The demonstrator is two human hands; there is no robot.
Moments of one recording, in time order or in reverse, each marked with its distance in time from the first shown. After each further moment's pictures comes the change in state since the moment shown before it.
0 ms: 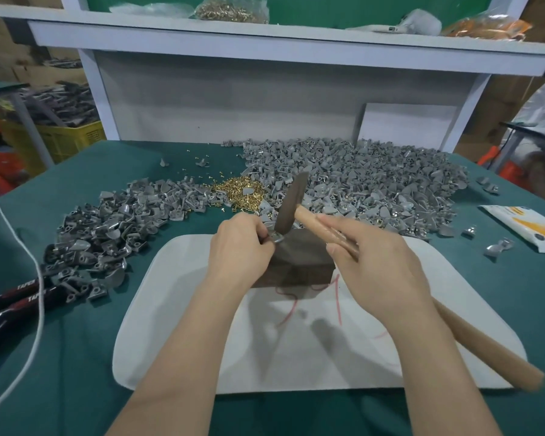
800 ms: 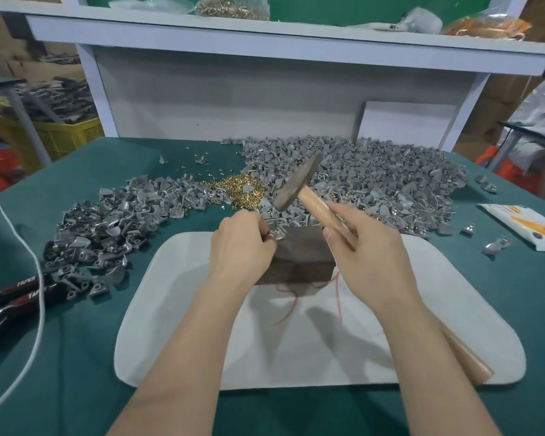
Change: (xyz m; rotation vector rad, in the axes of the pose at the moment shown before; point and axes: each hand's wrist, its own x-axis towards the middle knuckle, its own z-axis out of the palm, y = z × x) left_hand -0.001 0.003 -0.001 0.065 -0.007 0.013; right_hand 0.009 0.001 0.011 0.202 0.127 0.011
